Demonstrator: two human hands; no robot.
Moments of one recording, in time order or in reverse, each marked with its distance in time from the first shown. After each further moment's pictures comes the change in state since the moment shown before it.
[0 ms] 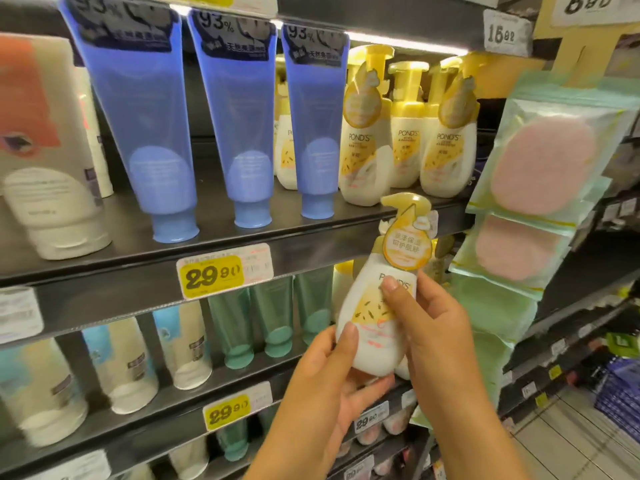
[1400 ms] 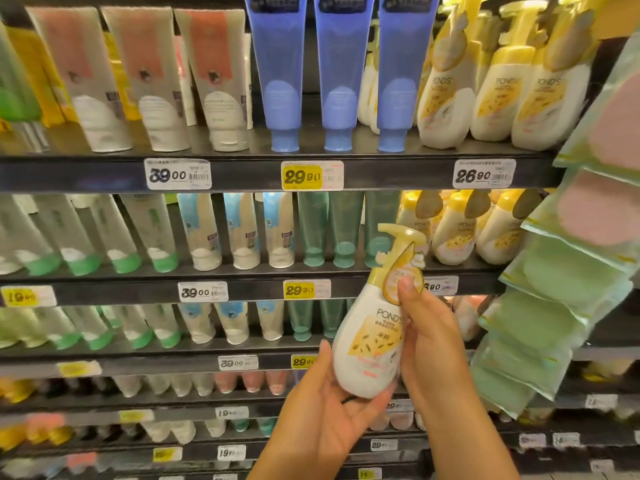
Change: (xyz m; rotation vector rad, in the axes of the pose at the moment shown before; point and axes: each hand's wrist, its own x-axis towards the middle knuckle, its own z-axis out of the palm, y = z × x) left_hand -0.115 -0.075 0.007 -0.525 0.500 -0.054; right_hand -0.083 0.023 -0.021 0.275 -0.279 0.366
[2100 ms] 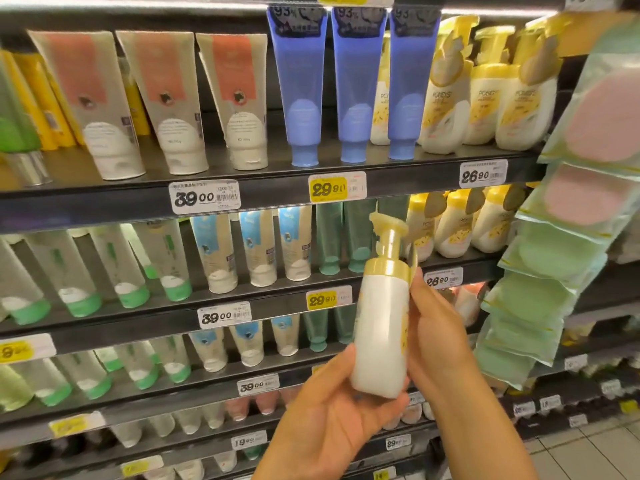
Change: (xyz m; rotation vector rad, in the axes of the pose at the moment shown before) left_hand -0.022 0.068 -0.043 0.247 -0.519 -0.101; right_hand -0.009 0.023 0.065 0.015 0.226 0.017
